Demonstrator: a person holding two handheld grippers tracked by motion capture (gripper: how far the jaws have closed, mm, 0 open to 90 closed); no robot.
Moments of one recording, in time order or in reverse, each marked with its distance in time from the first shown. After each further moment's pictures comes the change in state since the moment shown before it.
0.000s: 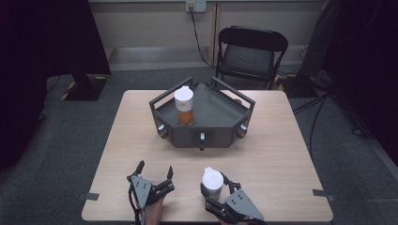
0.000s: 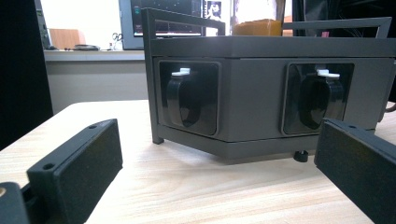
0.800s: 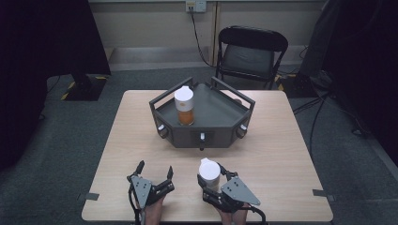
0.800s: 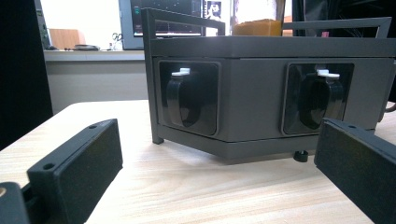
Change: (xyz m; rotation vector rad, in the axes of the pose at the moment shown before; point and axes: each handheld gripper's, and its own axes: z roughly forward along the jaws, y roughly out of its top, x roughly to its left) left arm 0.000 0.000 0.000 0.000 0.000 0.000; right arm -0.010 0.038 0.021 0.055 0.028 -0.029
